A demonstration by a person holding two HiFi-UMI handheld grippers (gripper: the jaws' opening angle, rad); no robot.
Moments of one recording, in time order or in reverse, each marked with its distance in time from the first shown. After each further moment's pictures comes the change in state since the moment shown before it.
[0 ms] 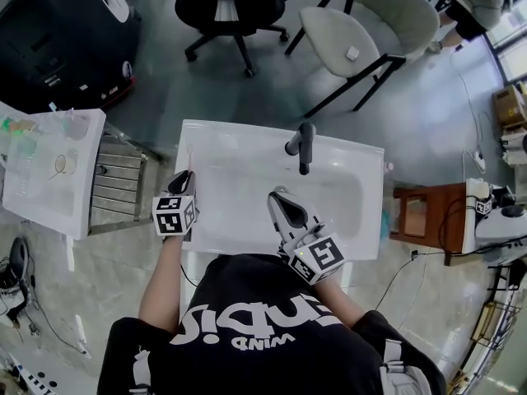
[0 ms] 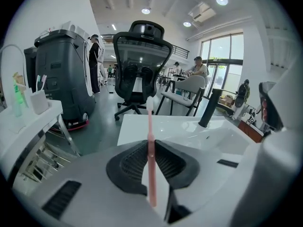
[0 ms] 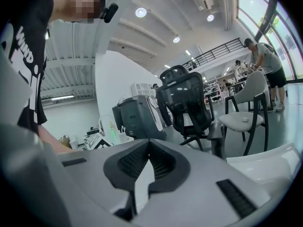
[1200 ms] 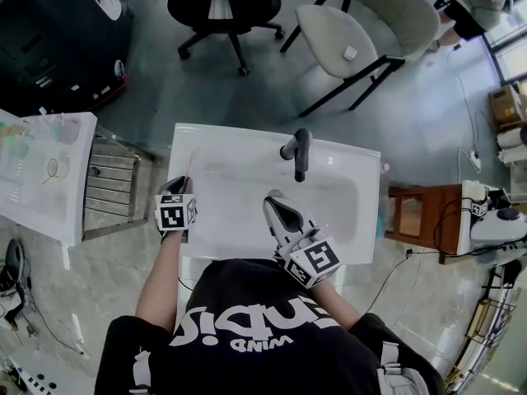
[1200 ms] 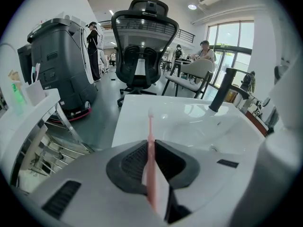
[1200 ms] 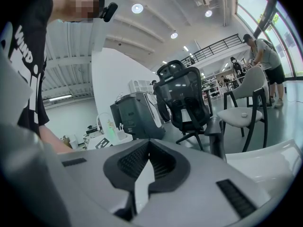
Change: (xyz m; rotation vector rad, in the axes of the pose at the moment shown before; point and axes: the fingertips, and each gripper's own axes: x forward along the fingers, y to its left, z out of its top) left arm 0.039 0.011 -0.040 0.001 0.187 0.049; right arm 0.009 -0.013 -0.011 0.028 0.045 -0.009
